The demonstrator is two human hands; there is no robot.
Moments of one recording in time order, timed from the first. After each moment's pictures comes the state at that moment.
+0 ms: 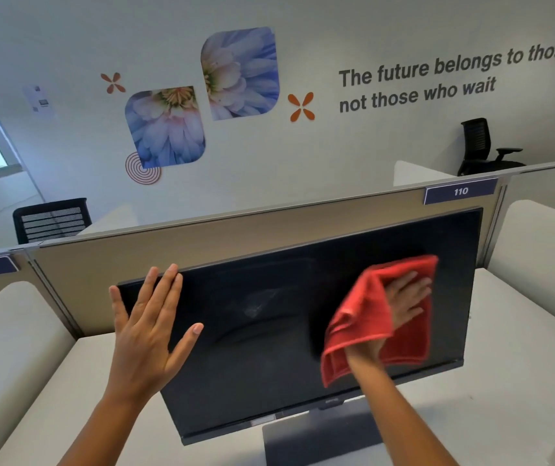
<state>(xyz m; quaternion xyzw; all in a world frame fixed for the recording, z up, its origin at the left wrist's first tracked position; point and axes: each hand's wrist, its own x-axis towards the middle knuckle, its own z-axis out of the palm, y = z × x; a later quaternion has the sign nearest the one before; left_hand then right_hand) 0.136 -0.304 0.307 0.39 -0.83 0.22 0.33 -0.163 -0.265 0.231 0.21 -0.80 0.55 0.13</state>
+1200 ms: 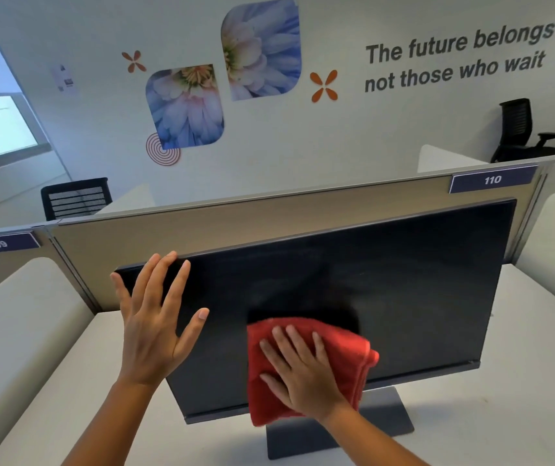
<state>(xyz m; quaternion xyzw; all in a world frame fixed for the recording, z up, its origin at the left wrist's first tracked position) 0.121 -0.303 0.302 0.39 -0.79 0.24 0.39 -0.094 -0.255 0.139 0.69 -0.56 0.26 0.37</state>
